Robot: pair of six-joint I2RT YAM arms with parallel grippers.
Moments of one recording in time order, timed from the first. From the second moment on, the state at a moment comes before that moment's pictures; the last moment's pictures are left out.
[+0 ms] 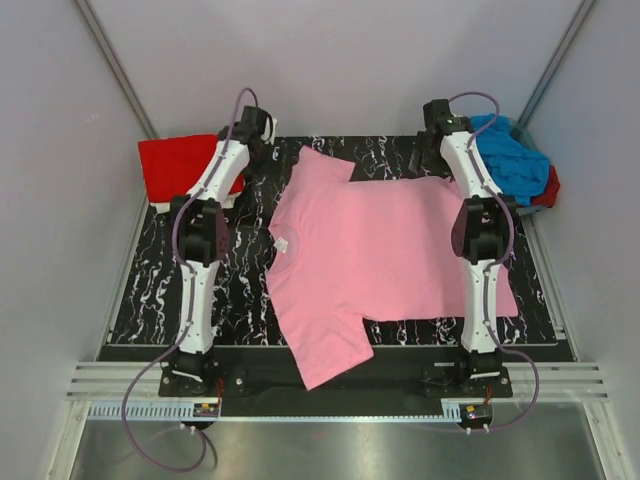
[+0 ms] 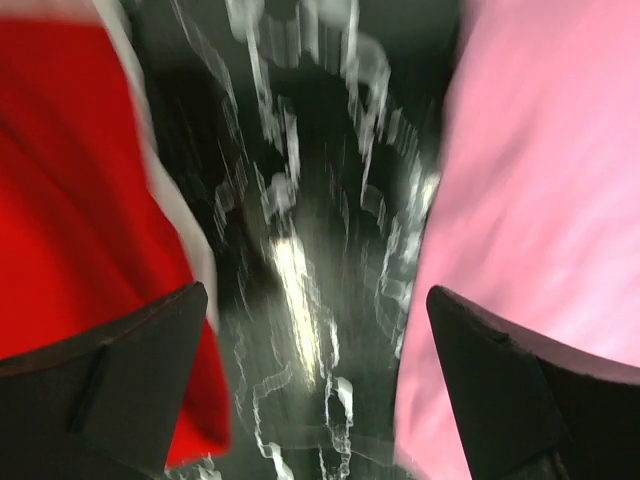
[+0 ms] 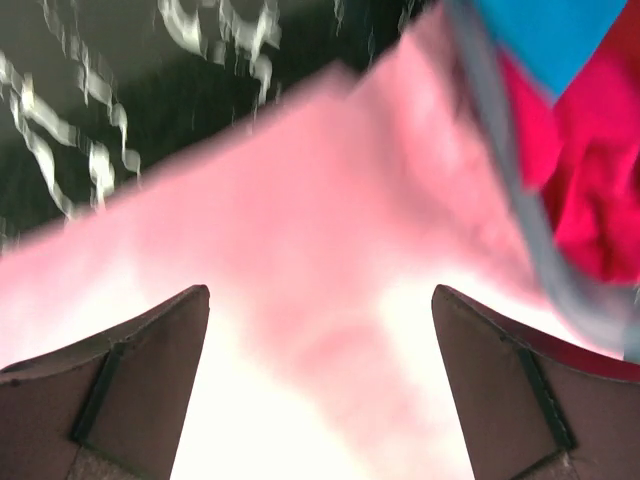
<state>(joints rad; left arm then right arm) -0.21 2.39 2.33 -0.88 -0.05 0.00 0.11 2.41 2.39 -1.04 0.33 0.37</state>
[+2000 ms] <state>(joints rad) -0.23 1.45 0.82 -0.53 0.03 -0.49 0.64 2.62 2.45 -0.92 -0.11 0.49</state>
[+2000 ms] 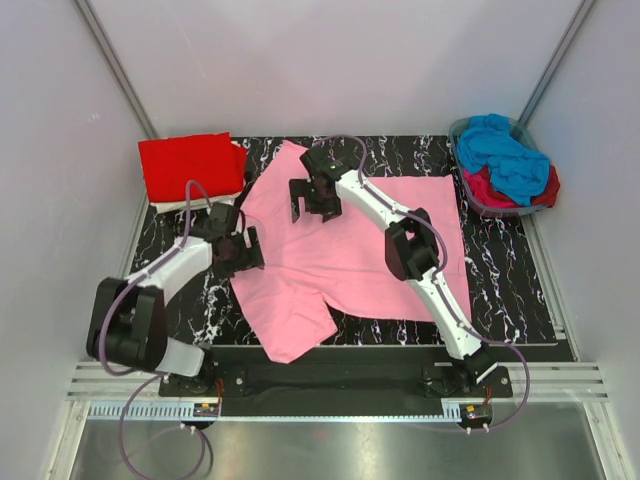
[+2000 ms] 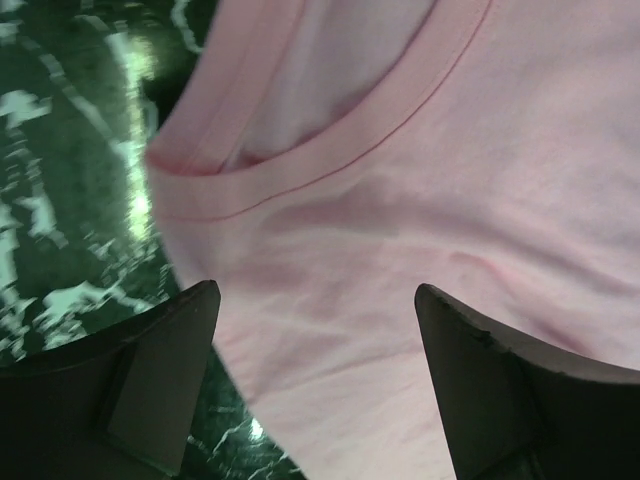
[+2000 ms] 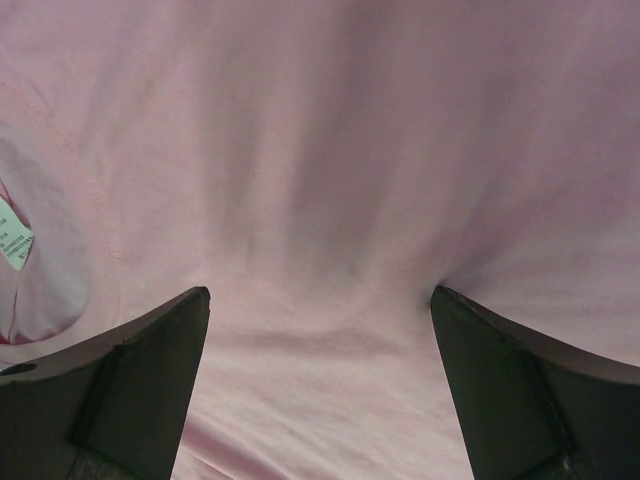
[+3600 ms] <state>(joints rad) -1.26 0.99 0.45 -0.73 -0.23 -1.25 0.58 1.12 0.97 -0.70 0.09 0.68</state>
